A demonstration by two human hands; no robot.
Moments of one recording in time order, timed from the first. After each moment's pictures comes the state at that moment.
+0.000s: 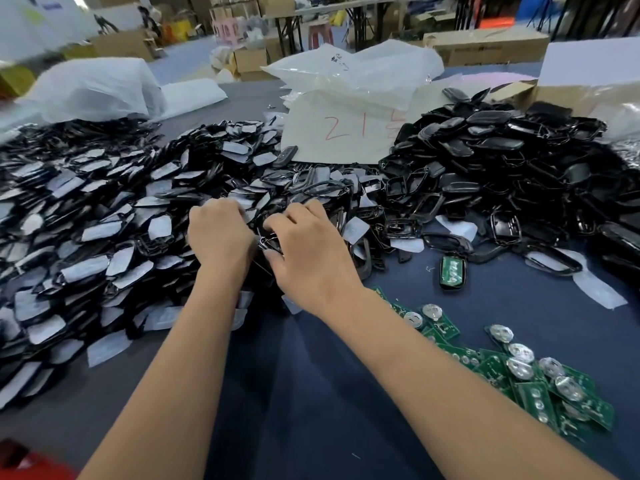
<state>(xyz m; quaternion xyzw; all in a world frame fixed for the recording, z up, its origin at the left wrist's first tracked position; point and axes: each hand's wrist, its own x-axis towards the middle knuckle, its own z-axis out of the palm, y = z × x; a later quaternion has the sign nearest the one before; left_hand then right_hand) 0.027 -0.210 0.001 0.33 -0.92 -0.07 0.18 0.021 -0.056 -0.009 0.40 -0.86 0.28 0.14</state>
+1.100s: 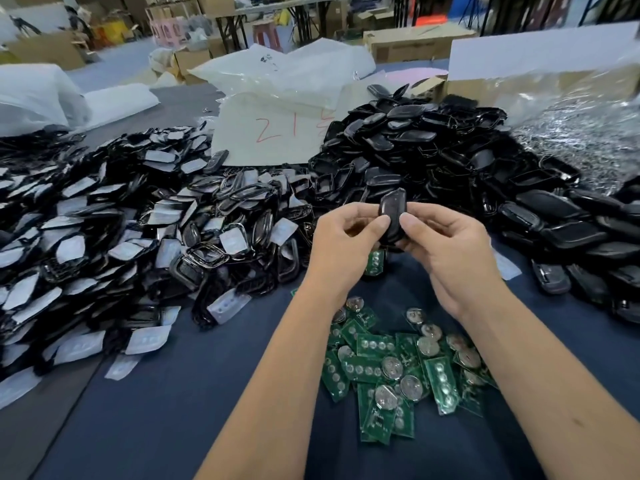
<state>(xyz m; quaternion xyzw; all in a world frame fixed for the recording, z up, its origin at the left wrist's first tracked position) -0.006 0.010 -0.025 0.02 -0.74 -0.66 0.11 -0.032 0.160 -0.045 0.06 -0.59 0.80 0.01</state>
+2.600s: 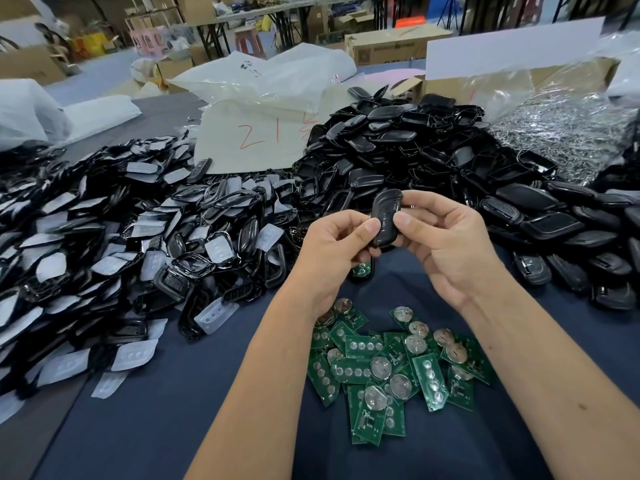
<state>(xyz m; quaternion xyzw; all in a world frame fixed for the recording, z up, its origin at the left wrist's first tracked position) -0.005 0.009 -0.024 -0.01 -0.69 -0.73 0.00 -0.027 0.172 -0.026 0.08 -0.50 0.86 -0.03</state>
